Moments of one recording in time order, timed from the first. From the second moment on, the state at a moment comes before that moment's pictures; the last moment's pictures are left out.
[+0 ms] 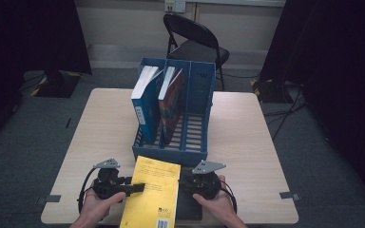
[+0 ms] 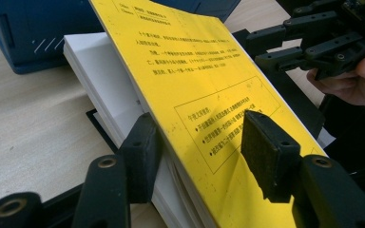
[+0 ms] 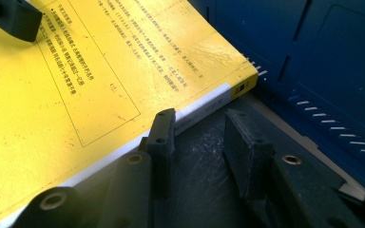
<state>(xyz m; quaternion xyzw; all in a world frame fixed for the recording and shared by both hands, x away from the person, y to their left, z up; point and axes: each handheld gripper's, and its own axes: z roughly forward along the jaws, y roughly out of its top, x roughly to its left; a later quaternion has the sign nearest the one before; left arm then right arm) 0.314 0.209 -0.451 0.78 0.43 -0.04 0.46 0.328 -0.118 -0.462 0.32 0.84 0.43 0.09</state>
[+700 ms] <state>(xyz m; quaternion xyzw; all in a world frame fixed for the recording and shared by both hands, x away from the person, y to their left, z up) 0.324 0.222 -0.460 0.75 0.47 -0.07 0.46 0.328 -0.118 -0.462 0.32 0.84 0.43 0.09</state>
